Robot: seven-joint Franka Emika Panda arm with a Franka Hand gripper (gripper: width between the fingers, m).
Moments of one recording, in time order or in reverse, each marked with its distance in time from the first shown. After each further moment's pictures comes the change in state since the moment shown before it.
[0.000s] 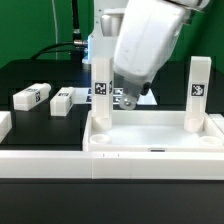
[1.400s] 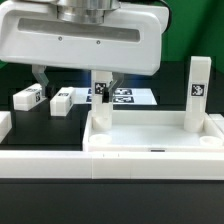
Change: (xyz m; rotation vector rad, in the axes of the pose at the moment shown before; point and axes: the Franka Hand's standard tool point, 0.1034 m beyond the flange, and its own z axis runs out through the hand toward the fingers) arm -0.055 0.000 0.023 0.202 0.063 1.178
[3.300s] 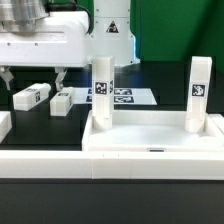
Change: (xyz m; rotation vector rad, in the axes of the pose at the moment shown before) arm -0.112 0.094 0.038 0.145 -0.039 0.141
